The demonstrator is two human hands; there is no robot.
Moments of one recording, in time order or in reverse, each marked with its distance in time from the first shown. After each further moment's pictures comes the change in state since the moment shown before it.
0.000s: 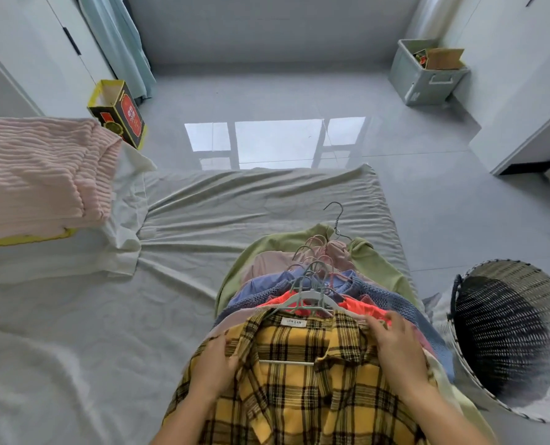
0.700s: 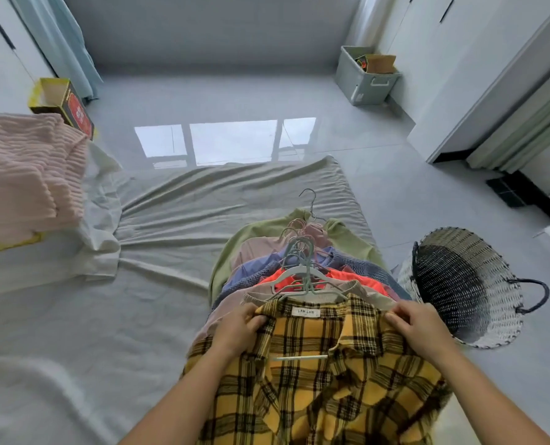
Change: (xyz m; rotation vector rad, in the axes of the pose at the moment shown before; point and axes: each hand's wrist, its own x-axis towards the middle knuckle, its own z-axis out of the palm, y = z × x) left_hand 0.002 0.002 -0.019 -0.135 -0.209 0.348; right_hand -0.066 0.007 -0.061 0.367 -0.151 0.264
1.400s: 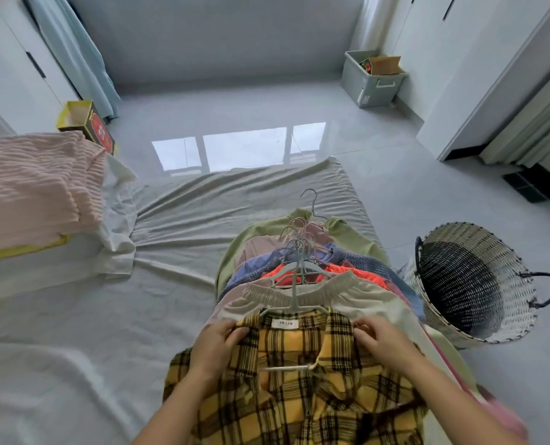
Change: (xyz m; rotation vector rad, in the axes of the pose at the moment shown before) left_hand -0.067 -0.010 0.004 0.050 0.184 -0.062; right_hand -0.037 -0.019 0.029 0.095 -0.237 -0.126
